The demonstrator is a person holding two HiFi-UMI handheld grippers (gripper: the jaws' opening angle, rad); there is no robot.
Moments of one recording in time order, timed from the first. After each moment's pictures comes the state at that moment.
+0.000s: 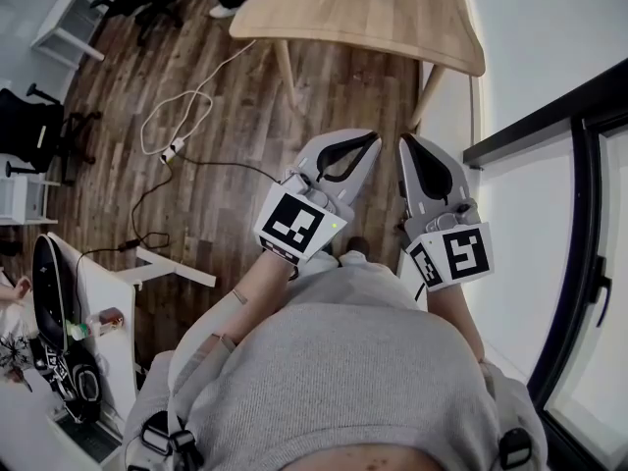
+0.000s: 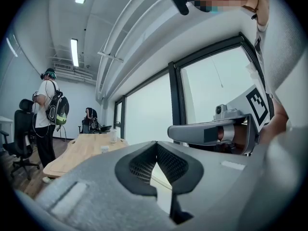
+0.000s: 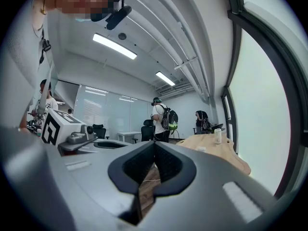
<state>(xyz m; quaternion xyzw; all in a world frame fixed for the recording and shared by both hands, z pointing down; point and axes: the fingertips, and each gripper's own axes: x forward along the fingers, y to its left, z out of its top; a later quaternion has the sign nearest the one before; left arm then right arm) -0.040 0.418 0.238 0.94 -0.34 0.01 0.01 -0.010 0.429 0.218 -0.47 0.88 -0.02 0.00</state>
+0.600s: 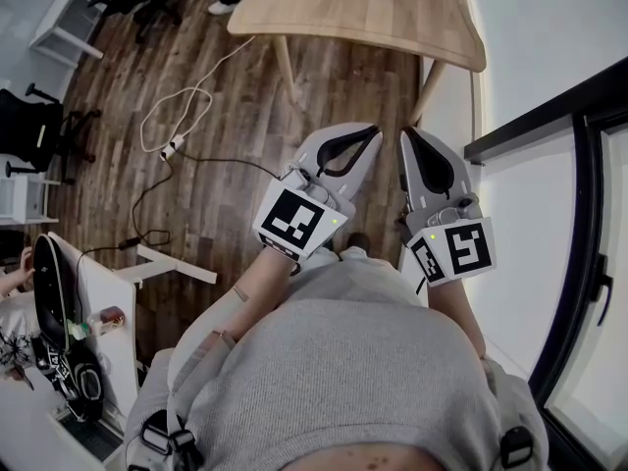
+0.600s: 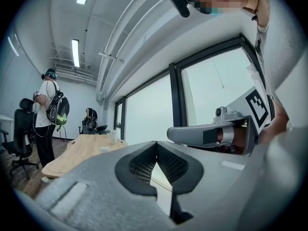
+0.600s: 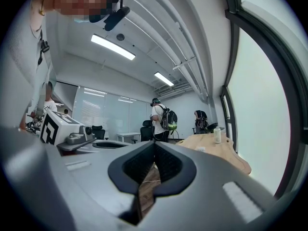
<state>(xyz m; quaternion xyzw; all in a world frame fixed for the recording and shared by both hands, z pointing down) -0.038 0.412 0.234 0.94 -0.34 0.00 0.01 -0.007 0.422 0.217 -0.48 0.88 -0.02 0.01</state>
